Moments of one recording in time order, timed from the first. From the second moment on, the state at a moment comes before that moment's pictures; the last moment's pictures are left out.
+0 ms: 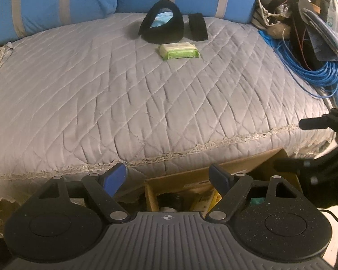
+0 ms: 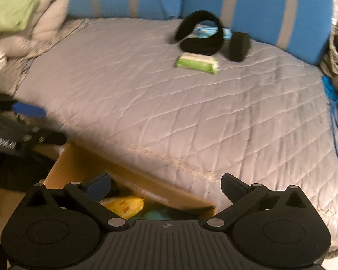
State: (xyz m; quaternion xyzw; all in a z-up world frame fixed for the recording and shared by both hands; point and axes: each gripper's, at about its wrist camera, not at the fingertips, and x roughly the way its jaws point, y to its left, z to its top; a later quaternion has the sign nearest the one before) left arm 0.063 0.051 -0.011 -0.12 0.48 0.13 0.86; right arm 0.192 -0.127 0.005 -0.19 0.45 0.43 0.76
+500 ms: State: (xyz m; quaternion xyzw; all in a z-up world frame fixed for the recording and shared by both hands) left arm 0.094 0.064 0.009 -0.10 0.44 0.12 0.88; right arm 0.256 -0.134 0.023 -0.13 0.42 0.40 0.80
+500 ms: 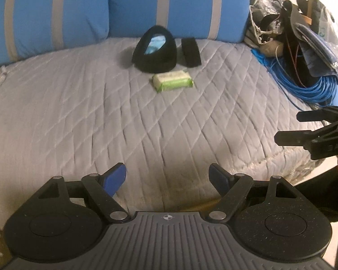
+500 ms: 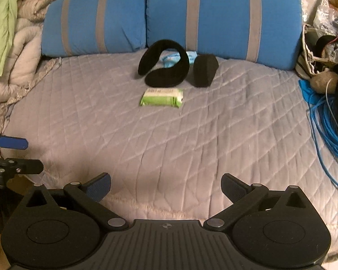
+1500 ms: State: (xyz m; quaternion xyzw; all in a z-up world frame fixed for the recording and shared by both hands) left arm 0.197 0.091 -0.008 0.02 0.38 0.07 0.92; right arm 0.325 -0.101 0.006 -0.16 0.42 0.36 0.82
